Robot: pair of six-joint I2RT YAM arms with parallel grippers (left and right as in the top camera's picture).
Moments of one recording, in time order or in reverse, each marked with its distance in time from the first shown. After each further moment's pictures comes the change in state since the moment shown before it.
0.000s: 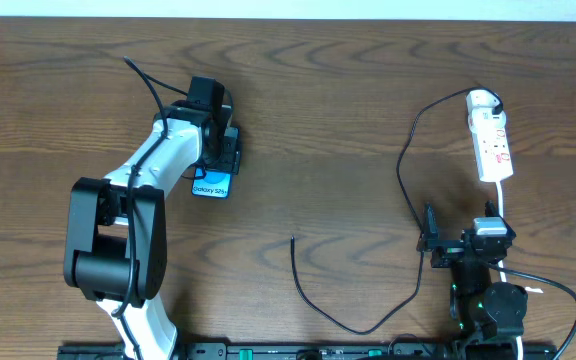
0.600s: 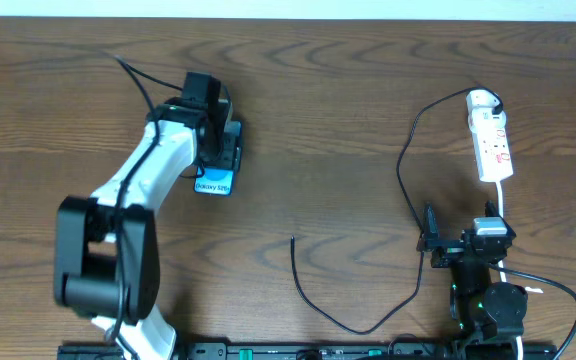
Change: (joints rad) left arm 0.000 -0.110 0.000 -0.037 0.063 -0.013; right arm 0.000 0.000 0.000 0.000 0.000 0.000
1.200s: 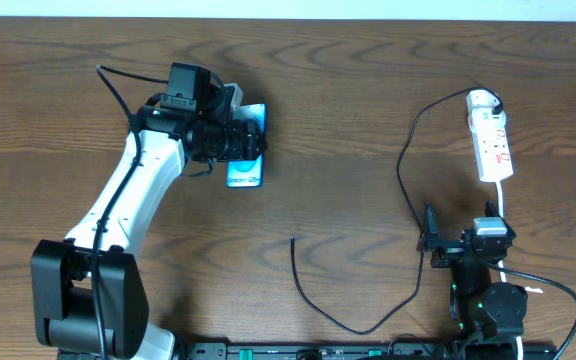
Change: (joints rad) left arm 0.000 -0.132 0.000 0.002 0.412 -0.155; right arm 0.000 0.000 0.000 0.000 0.000 0.000
